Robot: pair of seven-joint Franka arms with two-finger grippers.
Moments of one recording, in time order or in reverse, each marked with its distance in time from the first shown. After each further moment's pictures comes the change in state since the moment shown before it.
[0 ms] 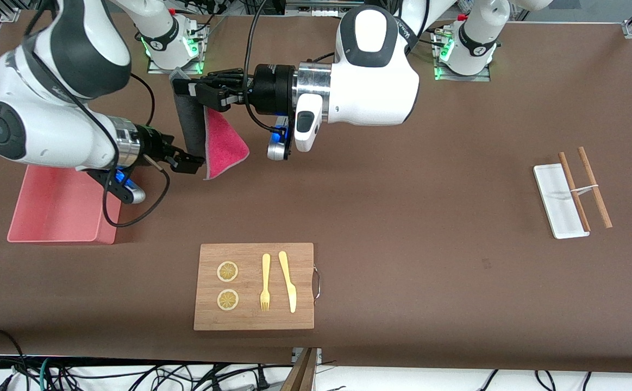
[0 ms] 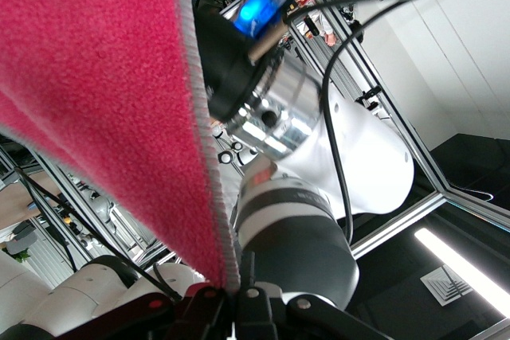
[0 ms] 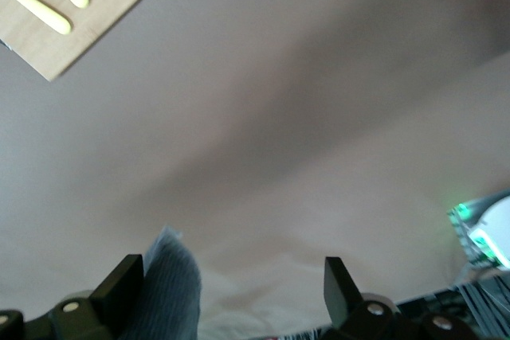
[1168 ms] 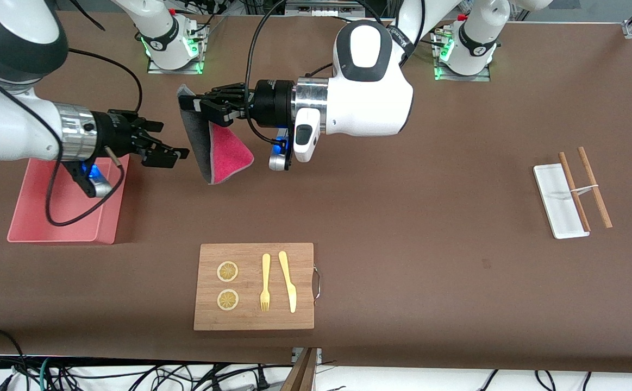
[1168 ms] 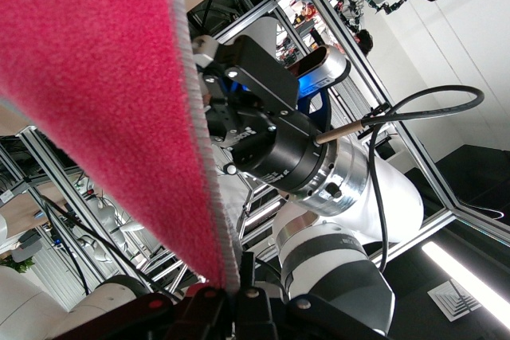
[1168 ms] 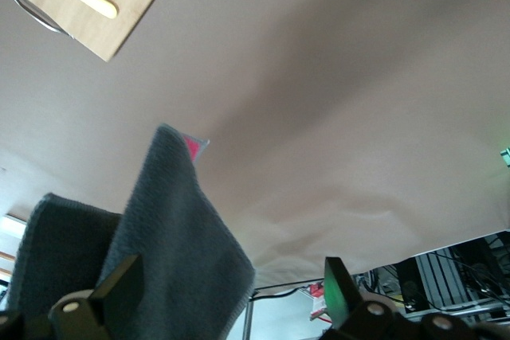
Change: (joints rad) left arm -0.002 0.023 0.004 -0.019 0.000 0.000 0.025; right arm -0.089 -0.009 -0.001 0.049 0.182 -0.031 0.086
